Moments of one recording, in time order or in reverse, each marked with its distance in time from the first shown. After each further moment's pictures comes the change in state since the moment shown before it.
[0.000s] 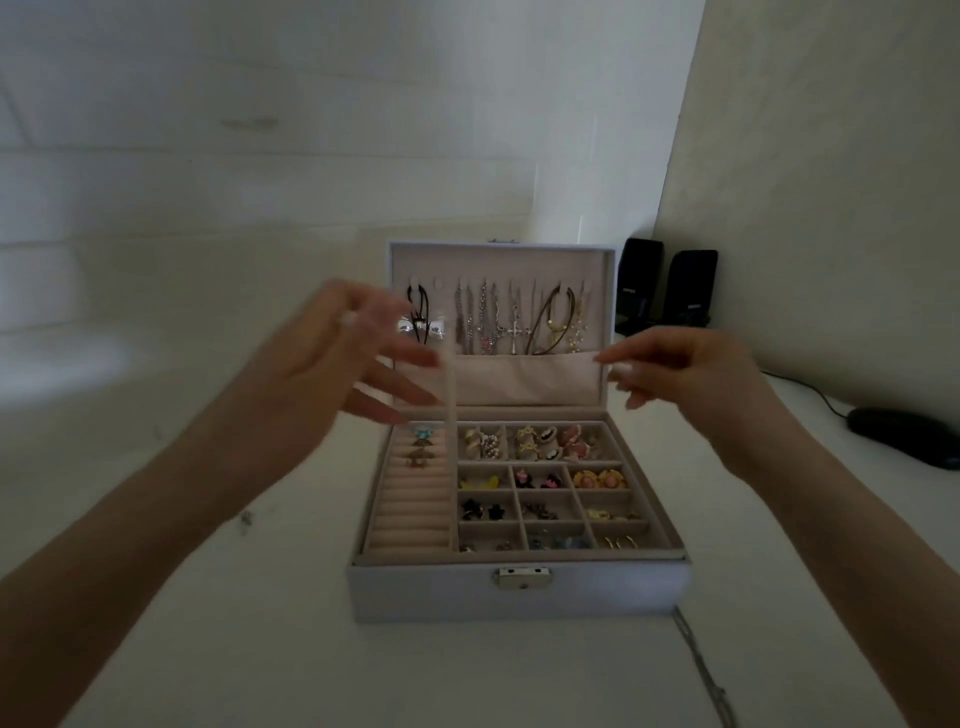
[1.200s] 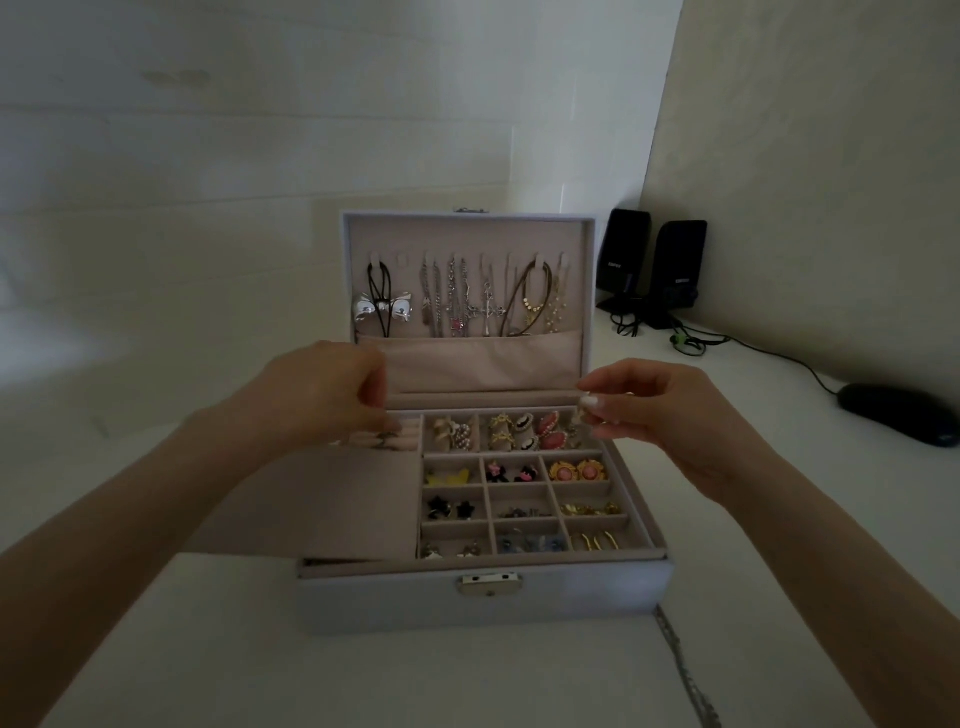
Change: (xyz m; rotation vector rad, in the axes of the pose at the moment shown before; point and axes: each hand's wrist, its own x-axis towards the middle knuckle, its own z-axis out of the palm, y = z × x) left_hand 0.056 -0.062 0.012 1.153 -0.300 -0.119; right_hand 0.005 0.051 0.003 0.289 -0.130 0.237
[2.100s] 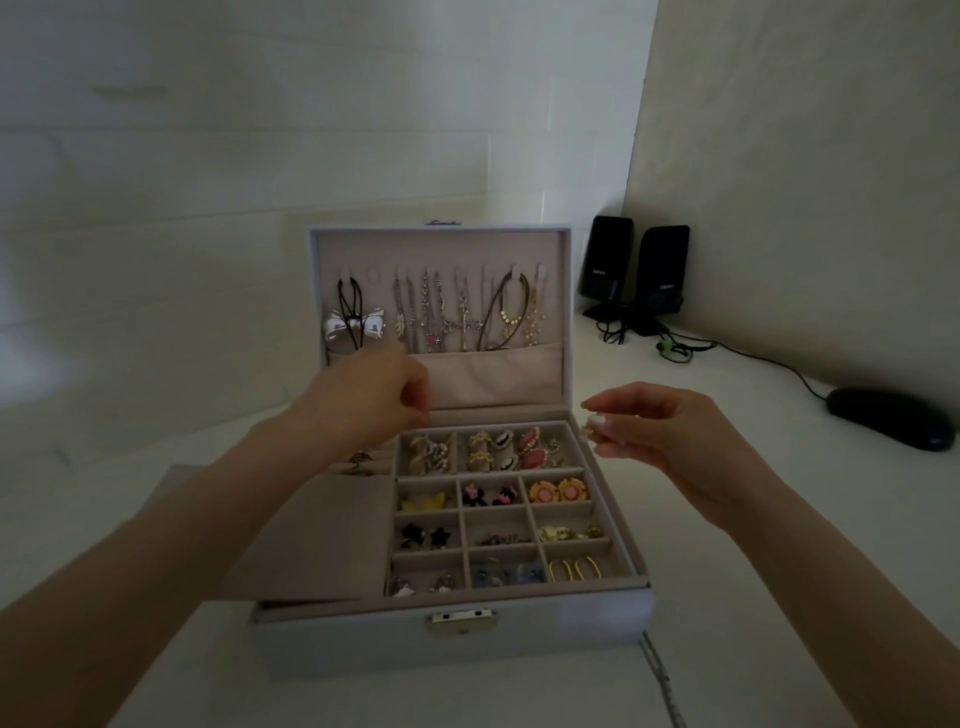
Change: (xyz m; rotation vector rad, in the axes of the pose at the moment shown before) left_hand 0.030 0.042 0.009 -0.072 -0.032 0.048; right_hand 0.003 0.019 -0.021 0.080 0.047 0.045
